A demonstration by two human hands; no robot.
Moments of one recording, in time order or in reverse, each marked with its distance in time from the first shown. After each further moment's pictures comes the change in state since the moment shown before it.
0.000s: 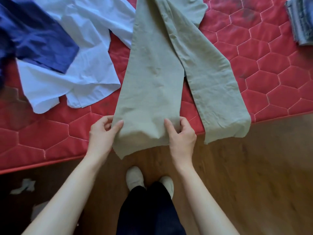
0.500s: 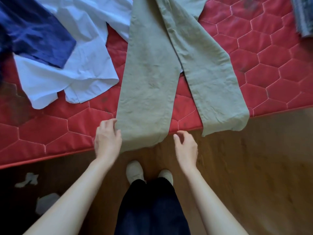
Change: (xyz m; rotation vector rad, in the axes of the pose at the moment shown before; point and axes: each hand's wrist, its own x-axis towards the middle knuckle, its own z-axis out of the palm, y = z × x) left_hand -0.017 -0.011 0.018 0.700 0.054 0.102; right_hand -0.003 0.065 -0.024 -0.430 -0.096 0.131
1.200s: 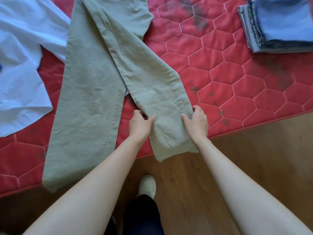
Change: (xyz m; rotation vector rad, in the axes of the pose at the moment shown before) left_hand 0.057 0.262 0.142 -0.462 -0.288 -0.225; right_hand 0.230 0.058 -0.145 -0.222 0.103 -0.068
